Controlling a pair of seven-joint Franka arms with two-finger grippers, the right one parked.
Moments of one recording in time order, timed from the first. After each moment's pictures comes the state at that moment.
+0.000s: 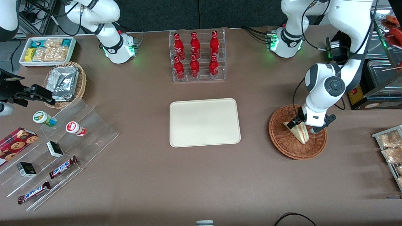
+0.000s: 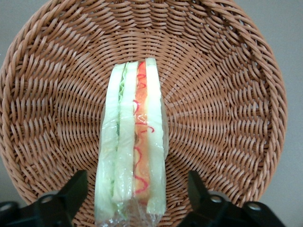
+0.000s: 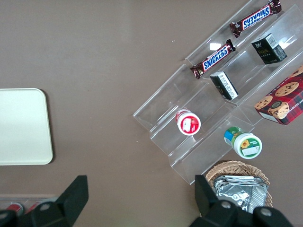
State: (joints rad) arm -0.05 0.20 -0.07 -2.33 0.04 2.56 -0.74
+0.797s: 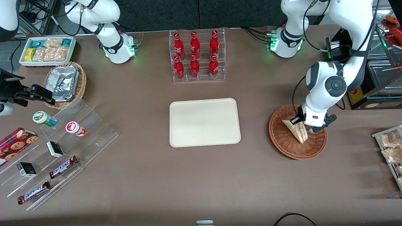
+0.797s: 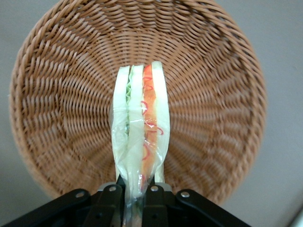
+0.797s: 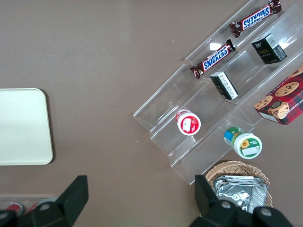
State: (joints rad) arm -0.05 0.14 -0.12 -2.24 0.05 2.34 -0.72
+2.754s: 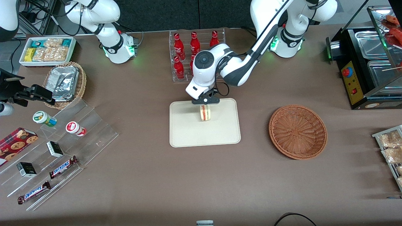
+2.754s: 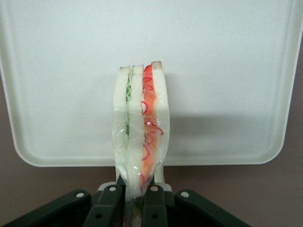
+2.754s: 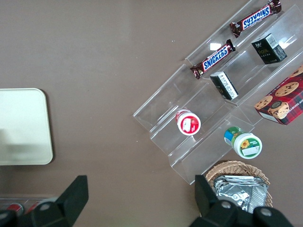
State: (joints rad) arm -0.68 0.50 -0.24 -1.80 0.07 2.26 -0.98
